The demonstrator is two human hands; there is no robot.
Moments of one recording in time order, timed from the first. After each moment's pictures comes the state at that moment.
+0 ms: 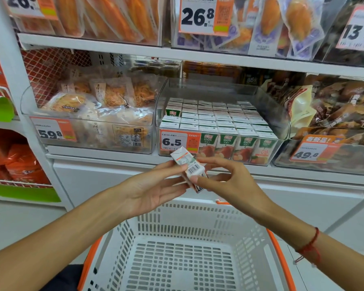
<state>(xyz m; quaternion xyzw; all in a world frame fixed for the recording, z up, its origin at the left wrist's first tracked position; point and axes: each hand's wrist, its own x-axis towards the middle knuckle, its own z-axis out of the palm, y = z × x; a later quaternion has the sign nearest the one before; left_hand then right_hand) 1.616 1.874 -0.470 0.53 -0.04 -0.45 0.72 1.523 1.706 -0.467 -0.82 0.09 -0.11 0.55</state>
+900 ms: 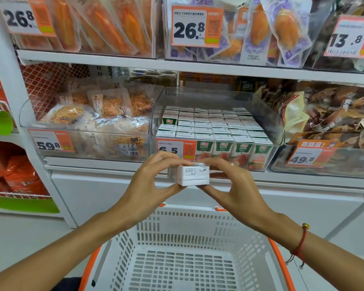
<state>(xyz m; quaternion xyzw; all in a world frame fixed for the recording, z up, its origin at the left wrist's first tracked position) 1.616 1.877 -0.478 0.75 -0.43 0.02 0.51 1.523 1.686 -0.478 -0.90 -0.08 -0.28 0.33</state>
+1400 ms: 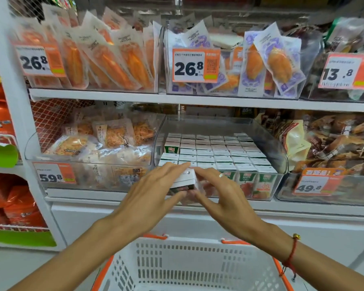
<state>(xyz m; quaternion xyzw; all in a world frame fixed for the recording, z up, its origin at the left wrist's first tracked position) 1.641 1.868 -0.442 0.82 -0.48 0.15 0.29 1.565 1.686 -0.463 -0.91 -0.11 -0.29 0.28</state>
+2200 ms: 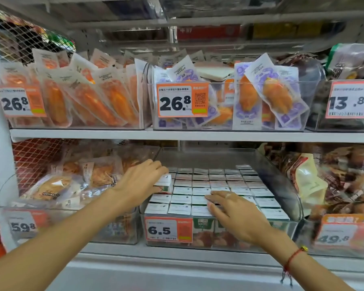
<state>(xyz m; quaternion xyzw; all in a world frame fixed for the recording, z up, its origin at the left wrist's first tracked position) 1.784 1.802 -0.399 0.88 -0.42 0.21 -0.07 1.650 1.578 -0.466 -0.99 0.02 -0.15 0.08</state>
